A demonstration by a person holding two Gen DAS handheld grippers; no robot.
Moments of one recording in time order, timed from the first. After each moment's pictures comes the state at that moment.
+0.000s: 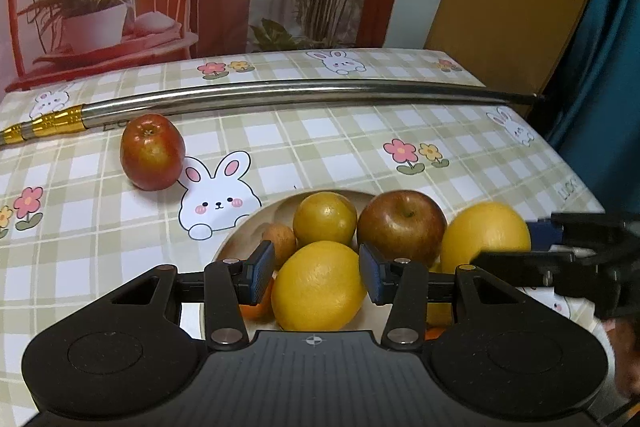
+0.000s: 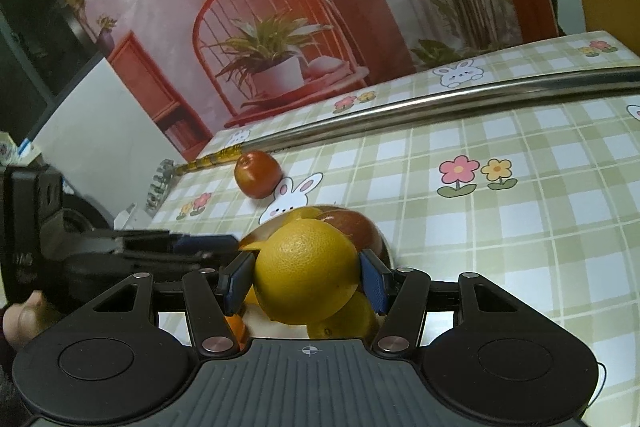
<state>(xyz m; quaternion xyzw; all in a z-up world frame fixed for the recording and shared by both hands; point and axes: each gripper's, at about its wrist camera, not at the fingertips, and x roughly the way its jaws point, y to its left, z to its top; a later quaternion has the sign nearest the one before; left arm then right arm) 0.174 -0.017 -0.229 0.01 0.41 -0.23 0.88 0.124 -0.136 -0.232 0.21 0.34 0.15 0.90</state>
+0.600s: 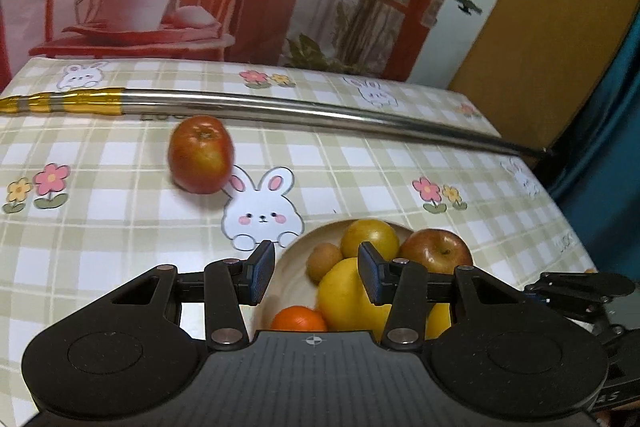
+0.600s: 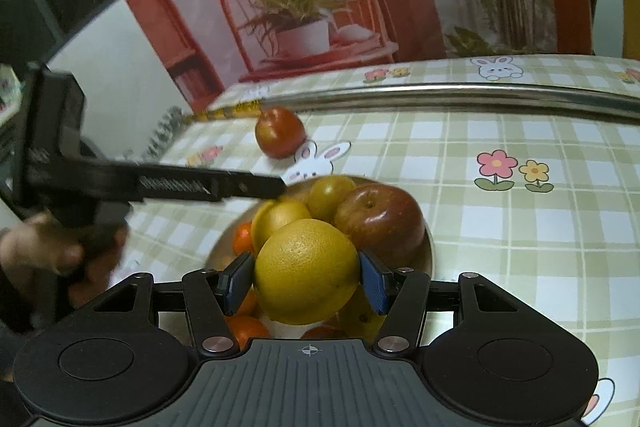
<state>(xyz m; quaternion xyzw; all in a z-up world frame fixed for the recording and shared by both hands) 0.185 0.033 -0.225 -0.07 0.40 -0.20 0.89 0.135 -0.088 -0.232 0.12 0.38 0.17 0.90</state>
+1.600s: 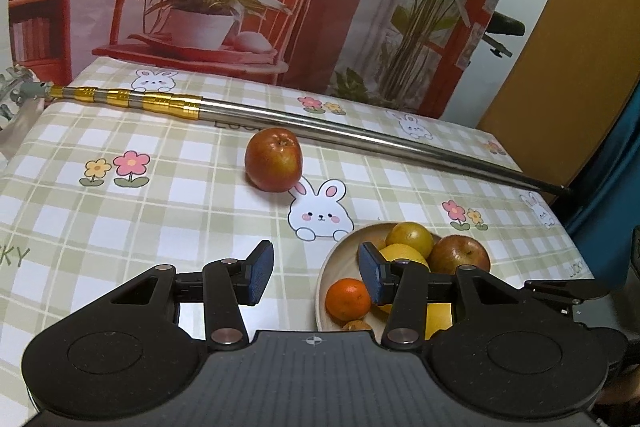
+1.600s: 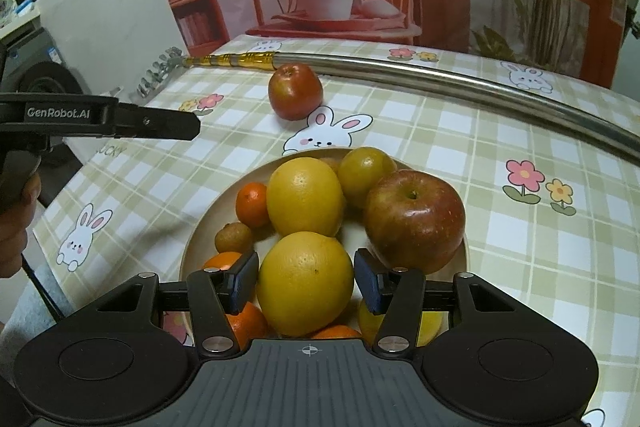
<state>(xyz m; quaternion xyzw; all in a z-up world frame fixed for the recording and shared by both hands) 0.141 0.074 -0.211 -0.10 0.37 -0.14 0.91 0.148 -0.047 -0.243 0.04 0.42 0.17 0.89</state>
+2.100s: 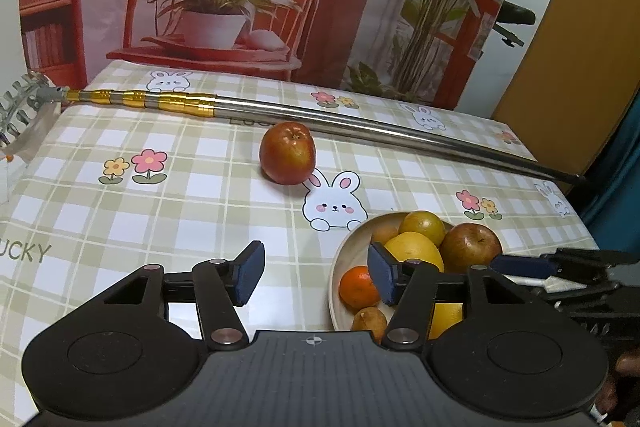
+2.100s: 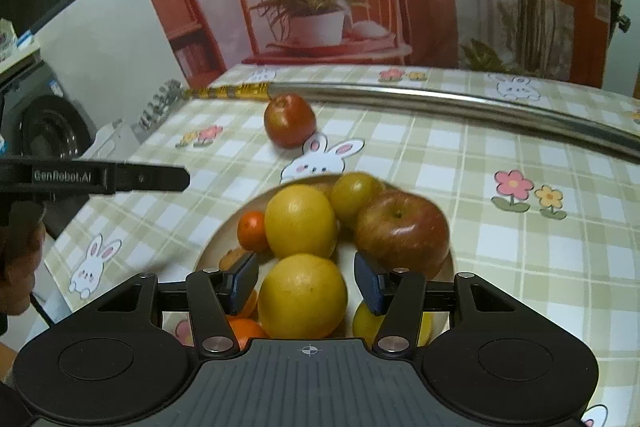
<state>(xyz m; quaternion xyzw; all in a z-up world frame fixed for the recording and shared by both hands) 0.133 0.073 -0.205 -0.07 0.37 -0.12 0.92 0.142 -0.064 -0.228 0.08 0.38 0.16 0.91</state>
